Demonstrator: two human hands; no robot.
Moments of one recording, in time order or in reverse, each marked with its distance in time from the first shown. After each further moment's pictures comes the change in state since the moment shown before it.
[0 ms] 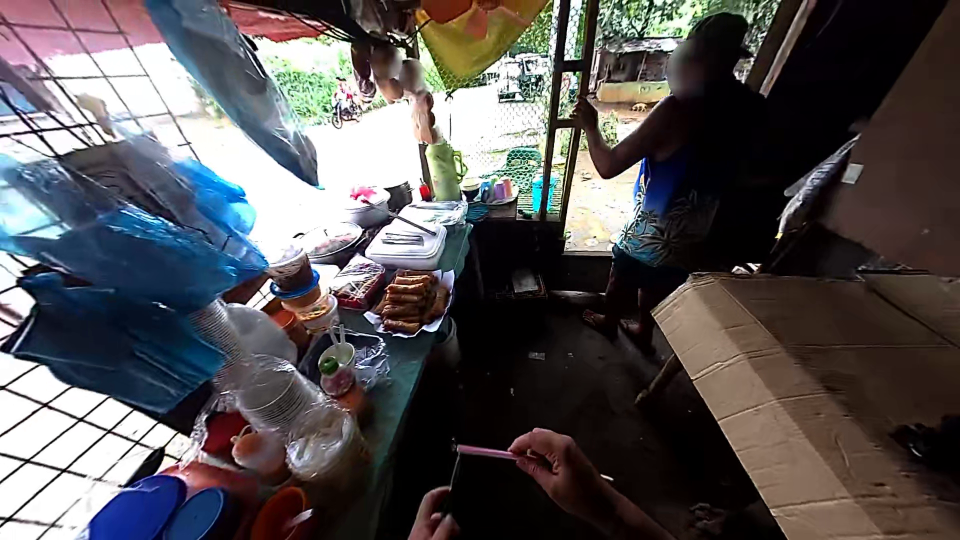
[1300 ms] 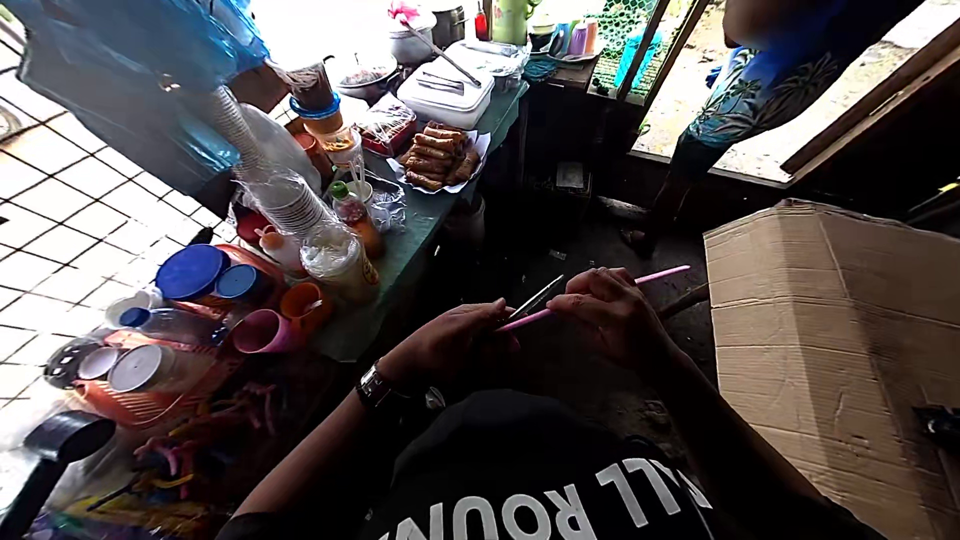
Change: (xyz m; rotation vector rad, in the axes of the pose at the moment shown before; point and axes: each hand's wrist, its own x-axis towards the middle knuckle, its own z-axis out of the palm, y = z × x) left_hand -0.011 0.154 0.045 -0.264 -0.688 0.012; right_hand 0.001 -0.007 -0.107 -0.411 -0.010 -0.501
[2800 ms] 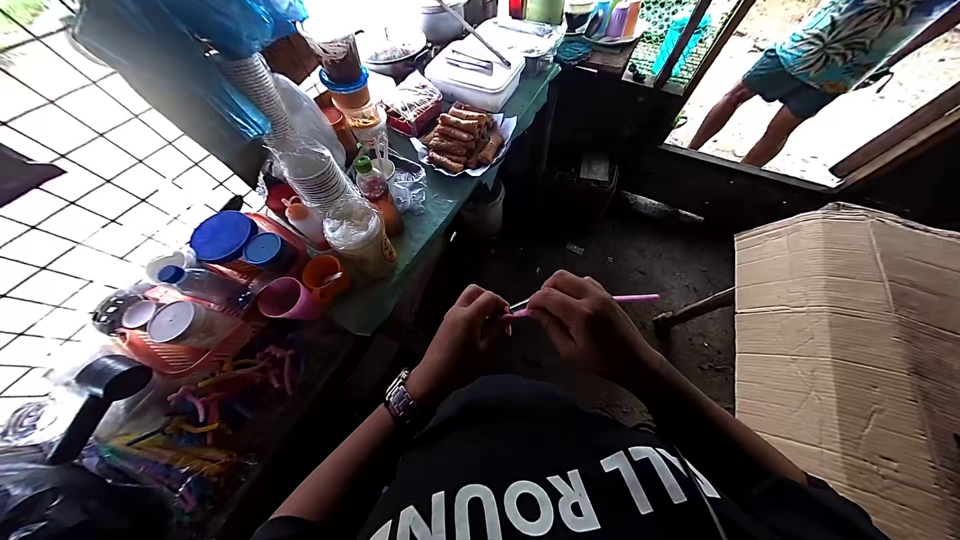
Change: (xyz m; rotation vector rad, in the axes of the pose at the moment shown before) left_hand -0.005 -0.058 0.021 0.896 0.713 0.497; right_hand 0.017 -0.040 0.026 0.144 -0.144 0.058
